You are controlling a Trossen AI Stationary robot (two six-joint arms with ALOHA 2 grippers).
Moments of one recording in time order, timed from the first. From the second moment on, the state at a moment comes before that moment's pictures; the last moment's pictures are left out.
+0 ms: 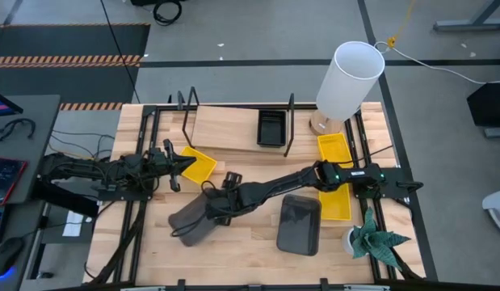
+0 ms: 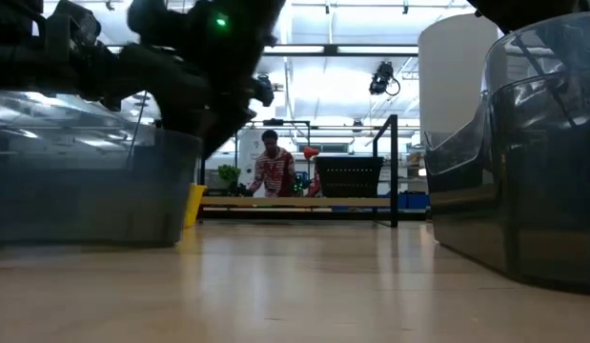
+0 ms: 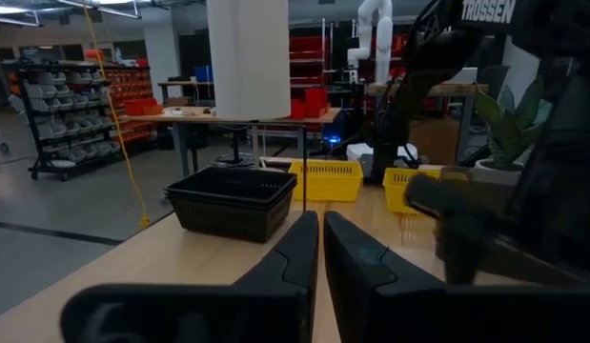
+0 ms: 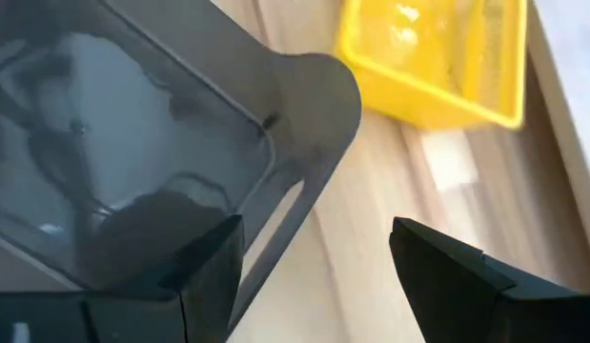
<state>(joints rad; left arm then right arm) -0.07 0.27 0.01 0.34 -0.35 0.03 0.24 2.52 2.35 -1.00 0.49 0.36</state>
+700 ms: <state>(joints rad) -0.07 0.27 0.01 0.34 -0.36 0.03 0.12 2.47 2.35 -1.35 0.65 0.14</state>
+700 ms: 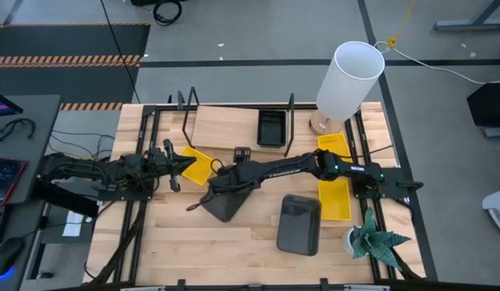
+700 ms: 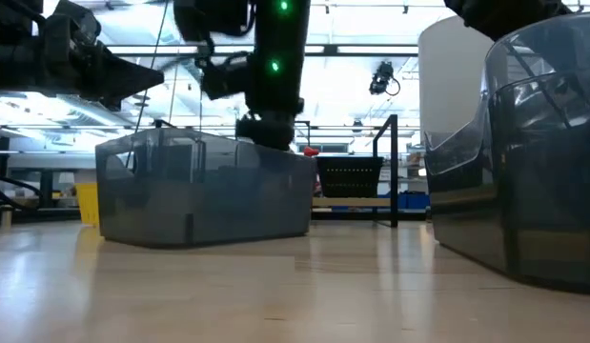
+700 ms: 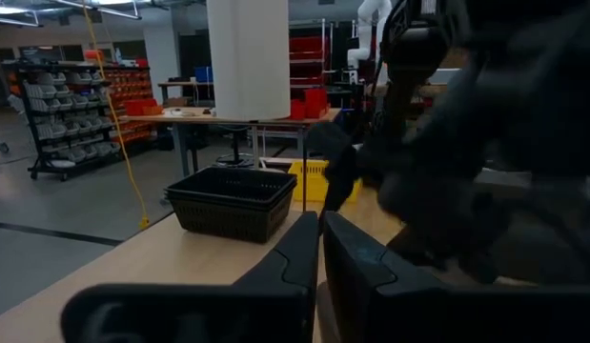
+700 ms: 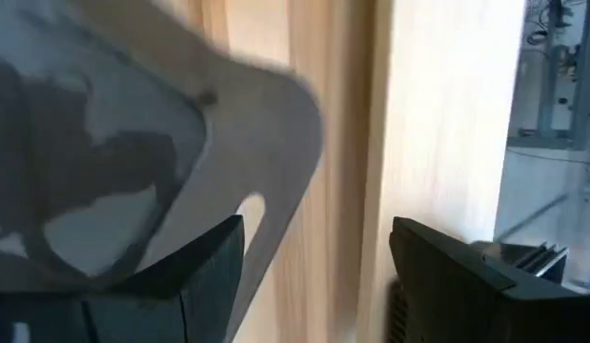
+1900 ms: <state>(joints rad) -0.07 0.27 0.01 0.35 -0.36 0.03 0.29 2.53 2.32 -0.76 0.39 0.55</state>
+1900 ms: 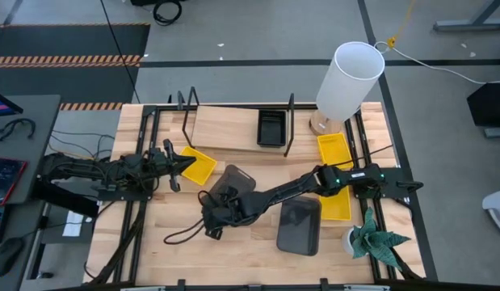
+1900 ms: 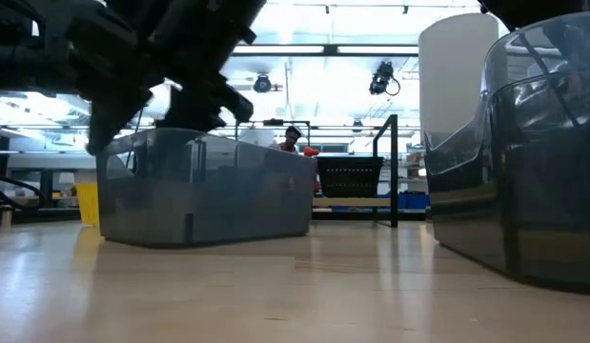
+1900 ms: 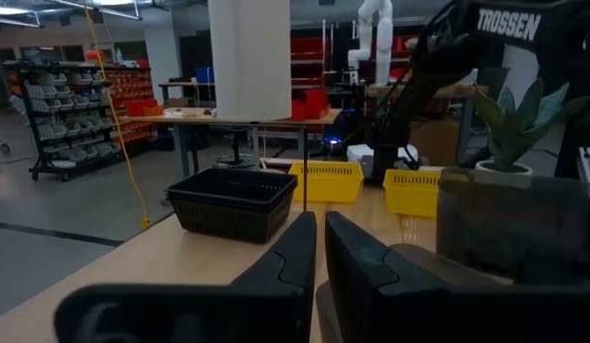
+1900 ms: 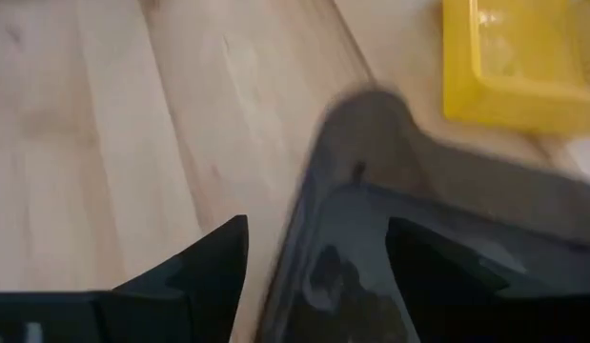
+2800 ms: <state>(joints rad) -0.07 0.27 0.01 0.35 -0.35 0.03 0.35 2.48 2.35 -1.24 0.18 0.70</state>
